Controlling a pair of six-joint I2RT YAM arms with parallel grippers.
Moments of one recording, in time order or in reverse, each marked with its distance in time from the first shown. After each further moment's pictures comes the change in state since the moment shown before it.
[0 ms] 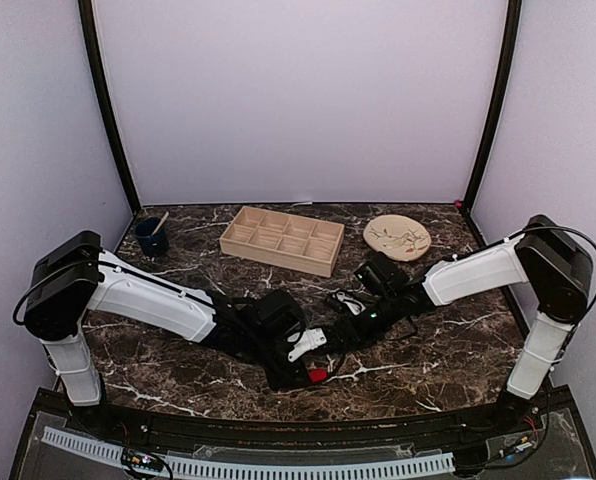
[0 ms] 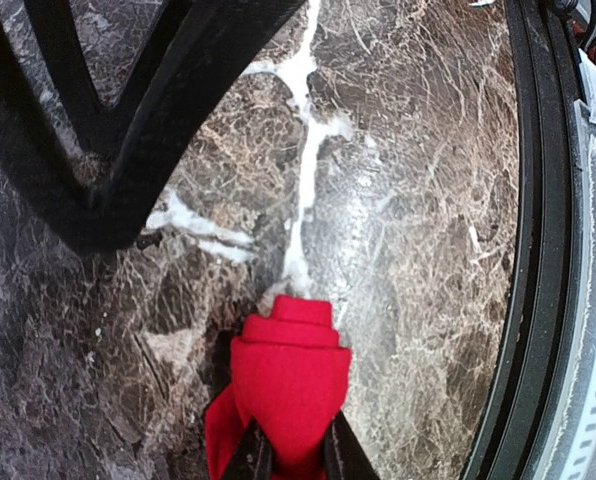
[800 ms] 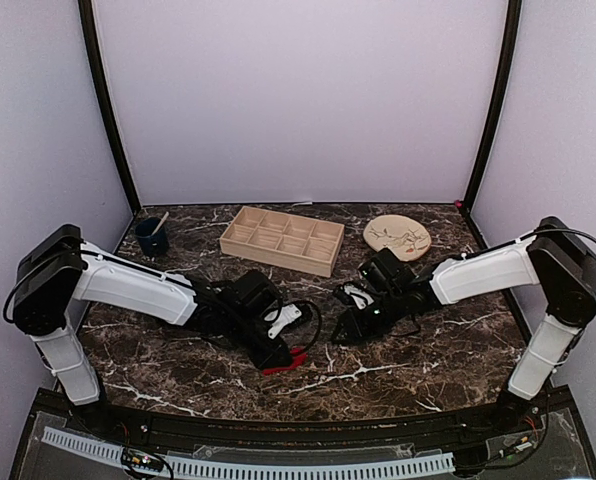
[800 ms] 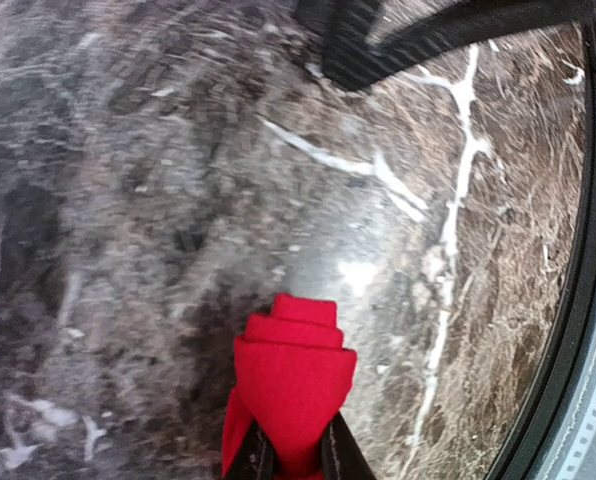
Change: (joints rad) left arm 0.132 -0.084 -0.062 -0.002 -0.002 -0.119; right arm -0.004 -0.057 -0.020 -0.004 0.166 0.022
